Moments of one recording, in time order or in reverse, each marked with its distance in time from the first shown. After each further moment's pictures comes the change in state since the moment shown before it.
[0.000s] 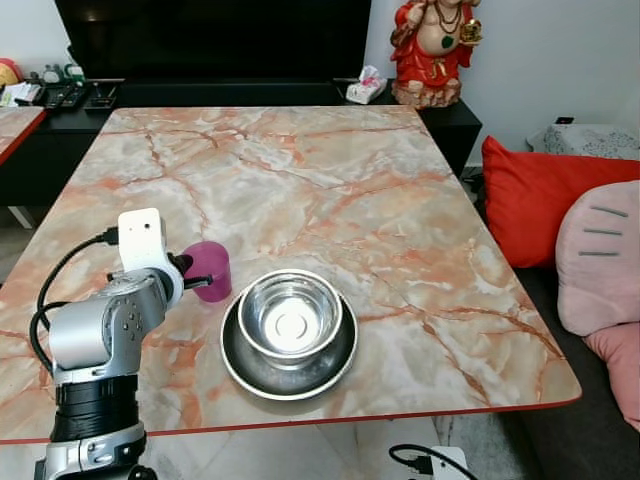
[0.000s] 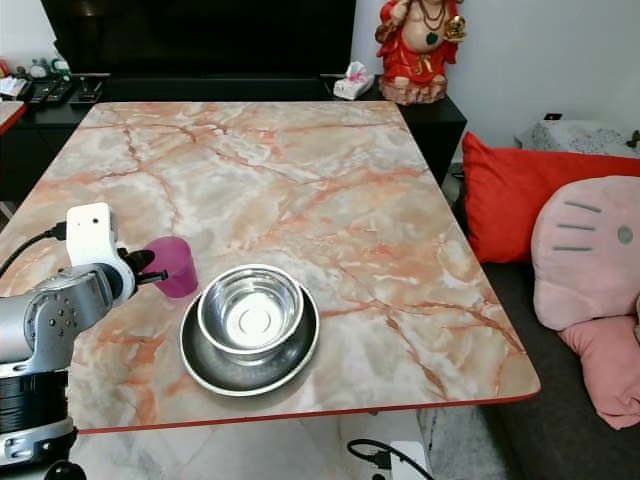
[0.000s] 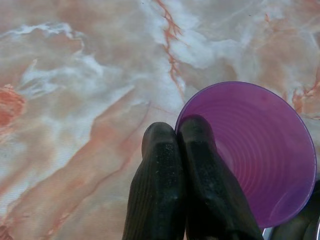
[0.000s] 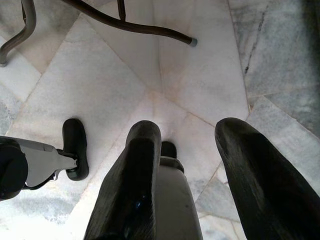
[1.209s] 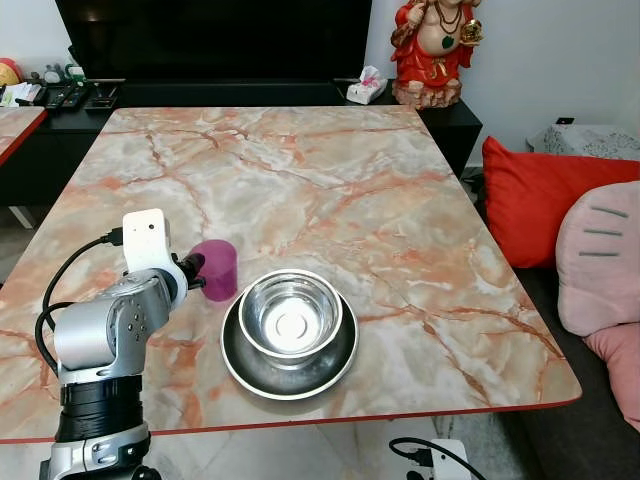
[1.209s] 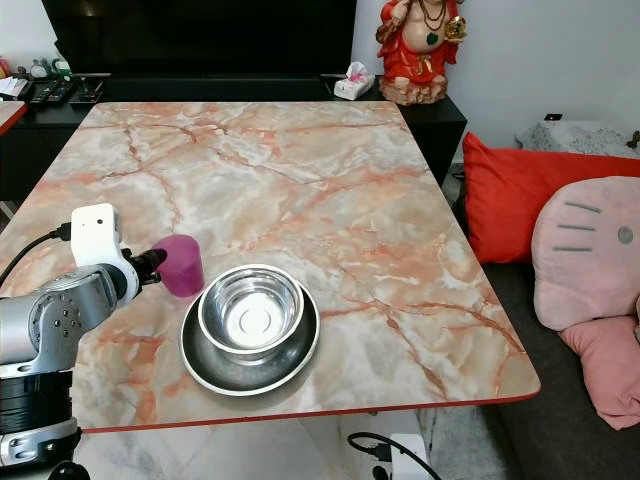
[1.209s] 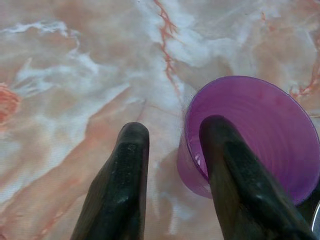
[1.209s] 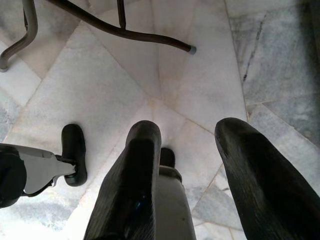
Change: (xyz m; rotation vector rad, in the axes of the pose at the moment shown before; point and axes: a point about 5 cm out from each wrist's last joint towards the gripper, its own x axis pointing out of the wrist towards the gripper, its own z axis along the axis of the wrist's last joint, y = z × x) left arm 0.000 -0.003 -0.001 0.001 0.001 -0.005; right arm 0.002 -0.002 0.009 -0.009 -0.018 0.001
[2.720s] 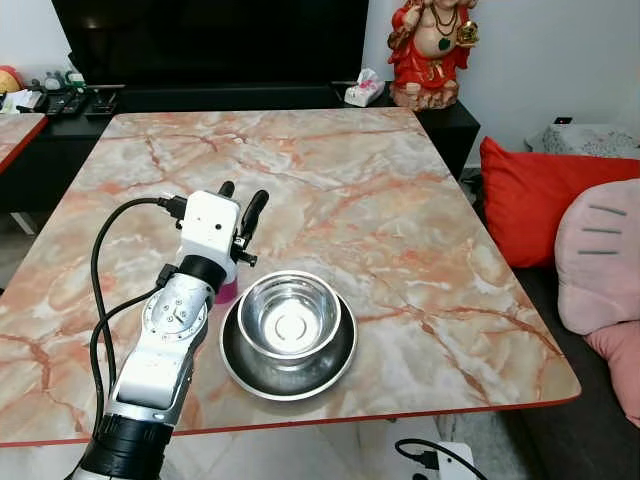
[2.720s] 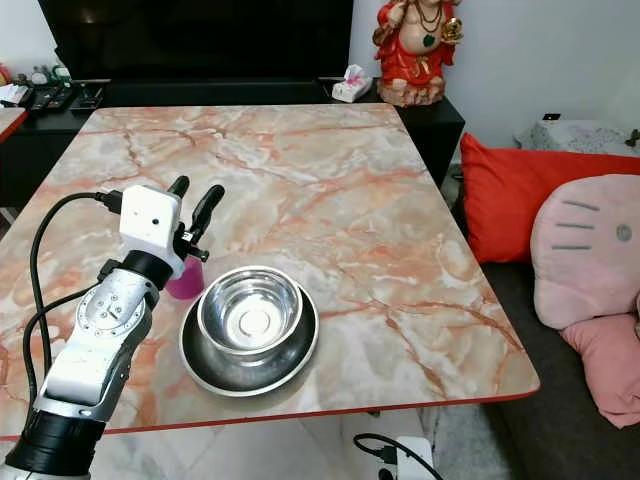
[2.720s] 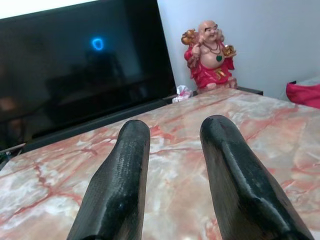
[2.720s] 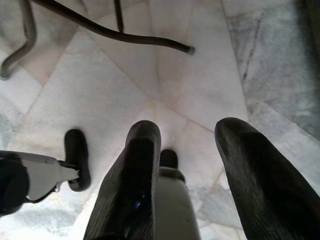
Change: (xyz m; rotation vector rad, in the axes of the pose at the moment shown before) left arm -0.023 -0.063 0.007 0.412 -0.768 -0.334; right arm 0.000 0.000 -0.002 0.025 -0.003 -0.018
